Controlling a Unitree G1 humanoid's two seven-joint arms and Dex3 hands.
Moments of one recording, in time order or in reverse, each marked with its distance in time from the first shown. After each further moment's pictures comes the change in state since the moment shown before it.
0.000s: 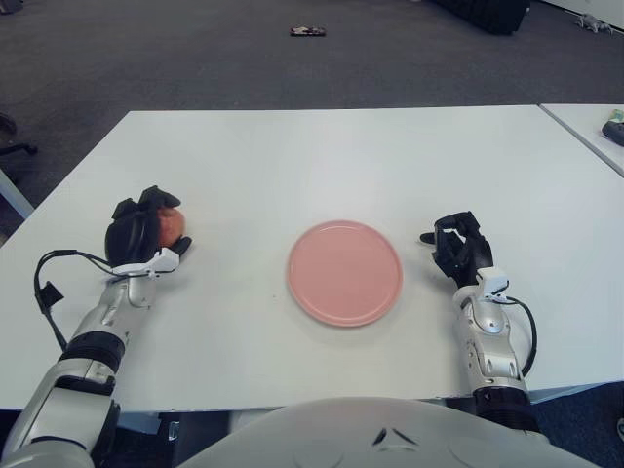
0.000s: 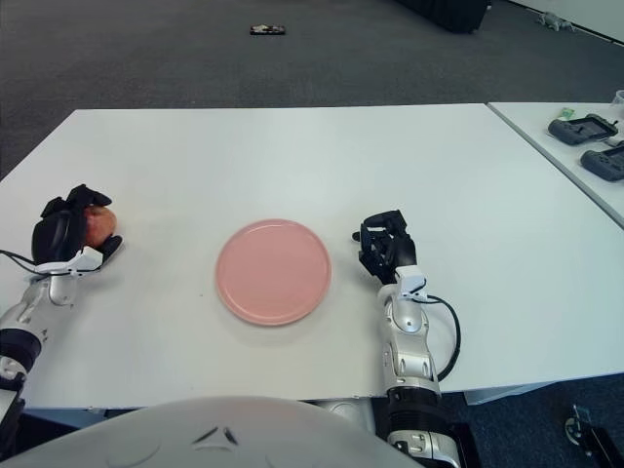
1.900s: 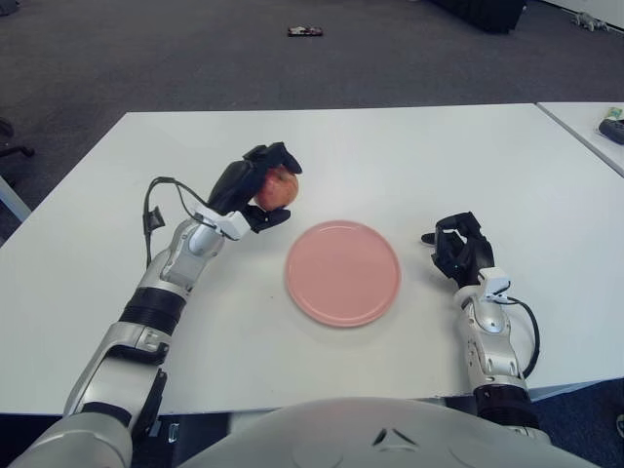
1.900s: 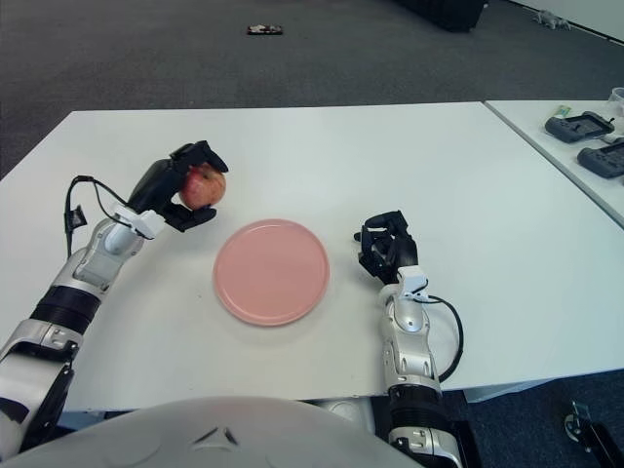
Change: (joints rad) left arm -0.193 -0.181 -0.094 -0.325 -0.079 -0.190 -0.637; right arm -0.014 -0.007 -0.005 0.036 0.016 -0.030 0.007
